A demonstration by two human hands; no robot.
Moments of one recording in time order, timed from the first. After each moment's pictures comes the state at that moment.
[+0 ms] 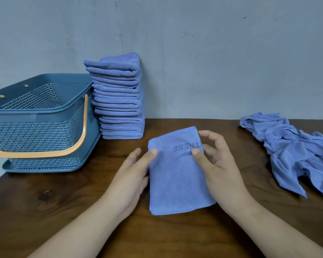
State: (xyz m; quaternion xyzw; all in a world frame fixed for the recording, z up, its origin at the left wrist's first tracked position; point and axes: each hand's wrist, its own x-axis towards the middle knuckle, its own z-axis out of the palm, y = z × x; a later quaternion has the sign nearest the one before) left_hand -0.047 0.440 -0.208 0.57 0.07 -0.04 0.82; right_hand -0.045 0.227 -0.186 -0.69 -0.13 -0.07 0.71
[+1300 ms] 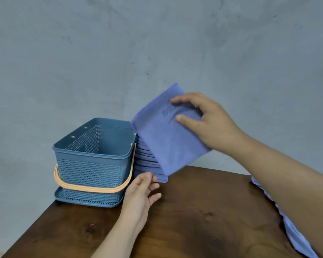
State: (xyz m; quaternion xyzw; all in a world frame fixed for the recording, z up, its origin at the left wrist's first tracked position) left_hand -0.032 0.518 -0.169 0.44 0.03 0.10 0.89; right_hand 0.007 0.344 0.055 -0.80 -0.43 -0.26 0.33
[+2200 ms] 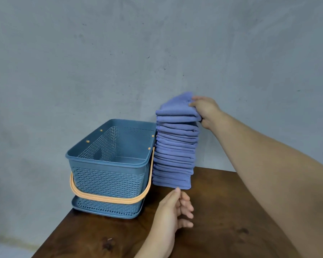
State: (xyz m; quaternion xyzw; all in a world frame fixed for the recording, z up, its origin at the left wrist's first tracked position) left_hand 0.001 0.508 -0.190 0.50 0.07 -0.04 0.87; right_hand 0.230 0.424 0.027 -0.75 -0.07 -0.06 0.66
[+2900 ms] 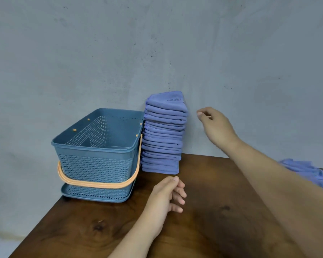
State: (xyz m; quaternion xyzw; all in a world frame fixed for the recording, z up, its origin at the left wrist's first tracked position) left_hand -0.011 0.499 -0.196 0.59 0.01 -0.02 0.81; right_hand 0.131 0.335 -0.040 -0.87 -0.15 -0.20 0.43
